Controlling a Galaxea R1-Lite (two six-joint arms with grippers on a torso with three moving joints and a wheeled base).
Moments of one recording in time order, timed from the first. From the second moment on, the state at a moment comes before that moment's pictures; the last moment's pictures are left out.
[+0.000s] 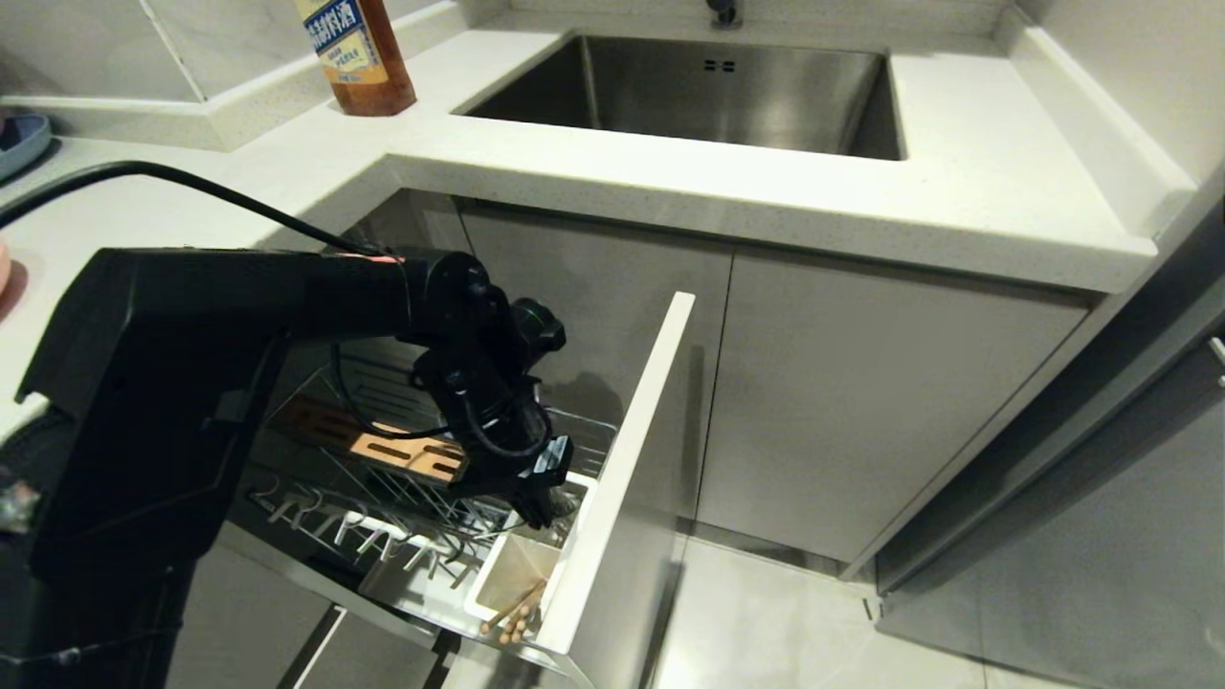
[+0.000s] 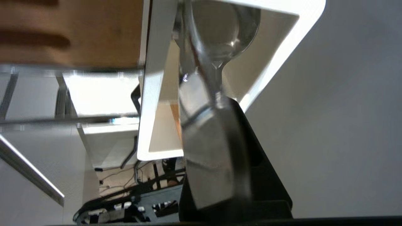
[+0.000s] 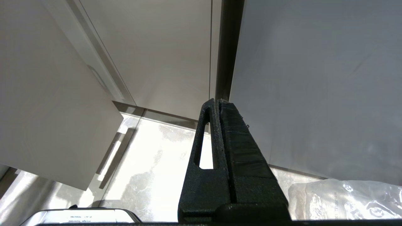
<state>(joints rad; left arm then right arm) -0.43 2.23 -1.97 1.16 -0.17 -0.33 0.00 0.00 0.00 0.00 -0.01 0.01</state>
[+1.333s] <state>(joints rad) -0.42 2.17 -1.97 1.14 -0.17 -0.33 0.00 0.00 0.00 0.00 -0.01 0.01</state>
